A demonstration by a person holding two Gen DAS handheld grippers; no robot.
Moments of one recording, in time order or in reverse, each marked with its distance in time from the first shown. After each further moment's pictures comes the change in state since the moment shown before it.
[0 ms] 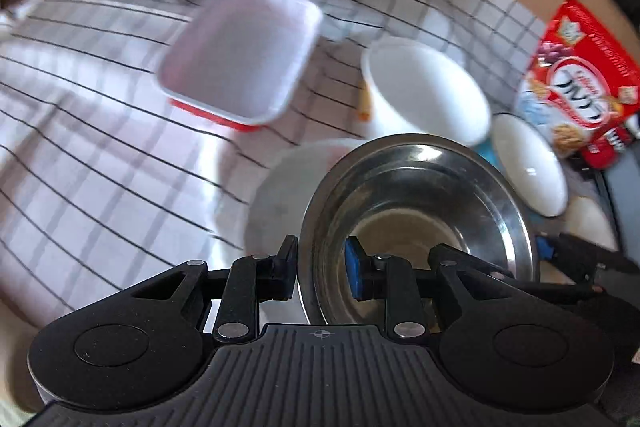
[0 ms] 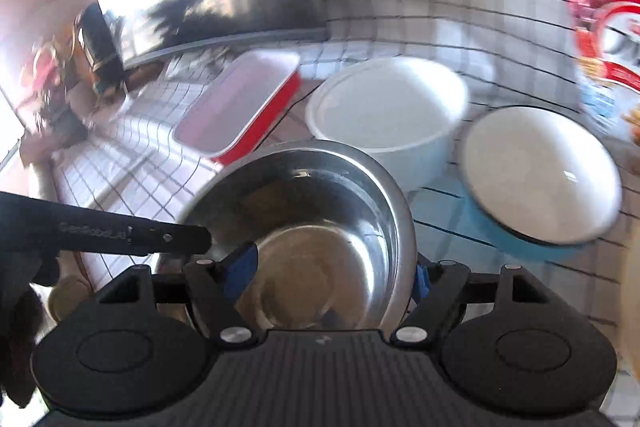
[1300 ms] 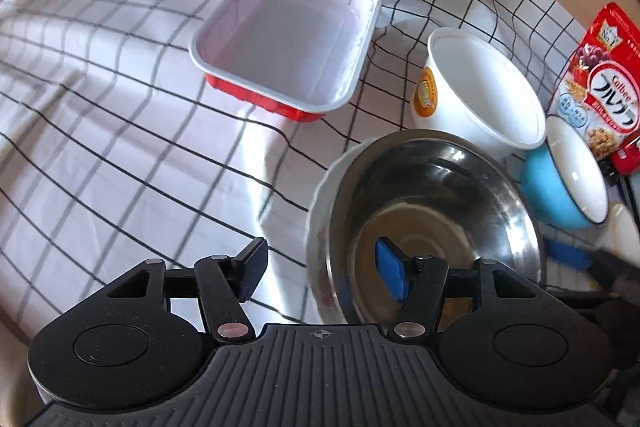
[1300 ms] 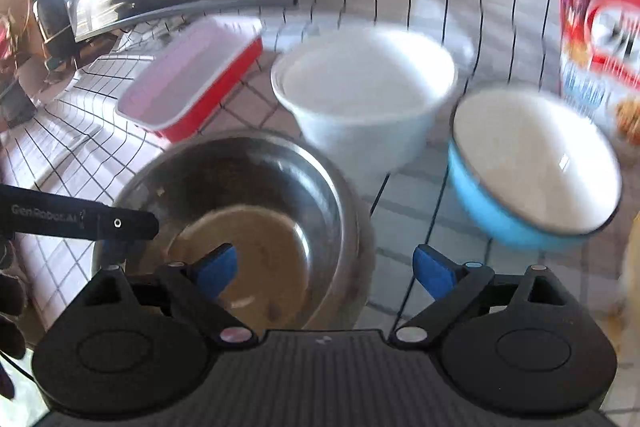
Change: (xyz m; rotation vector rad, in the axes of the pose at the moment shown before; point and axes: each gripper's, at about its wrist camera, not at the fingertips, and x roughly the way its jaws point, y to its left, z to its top) left arm 0.038 0.046 0.001 -0.041 0.030 -0.023; right arm 0.036 0.004 -0.013 0.037 0.040 -0.143
